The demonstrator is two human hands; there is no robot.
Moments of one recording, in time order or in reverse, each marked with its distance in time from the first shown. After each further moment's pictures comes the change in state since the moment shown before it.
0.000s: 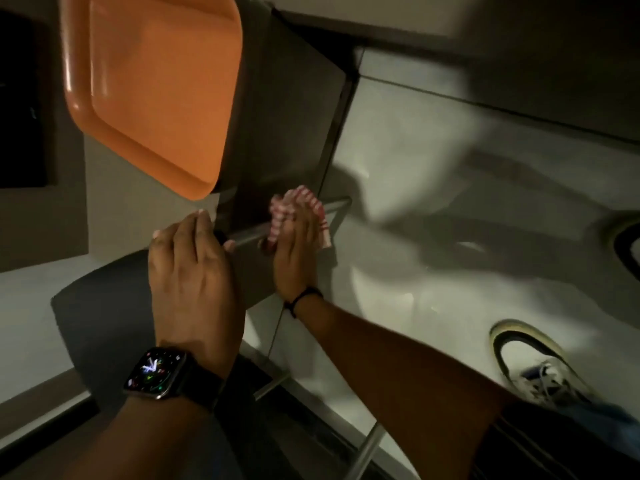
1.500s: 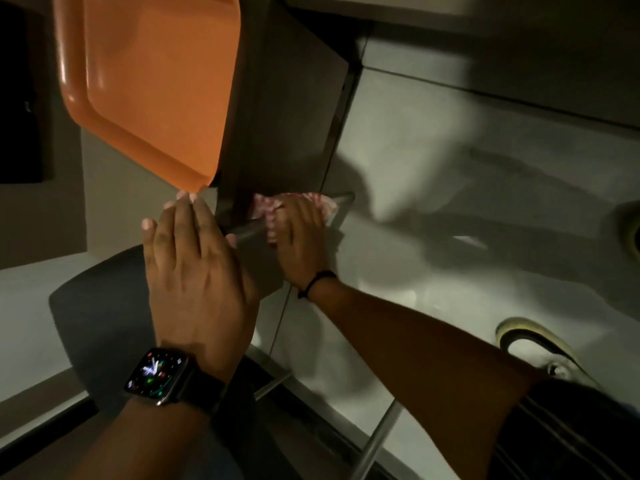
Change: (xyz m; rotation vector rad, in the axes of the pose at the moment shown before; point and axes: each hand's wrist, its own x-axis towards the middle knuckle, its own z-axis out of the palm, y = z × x) left_hand -0.004 0.002 0.003 0.057 0.033 0.029; right_hand 0.019 -0.006 -0.019 -0.215 -0.154 -0.239
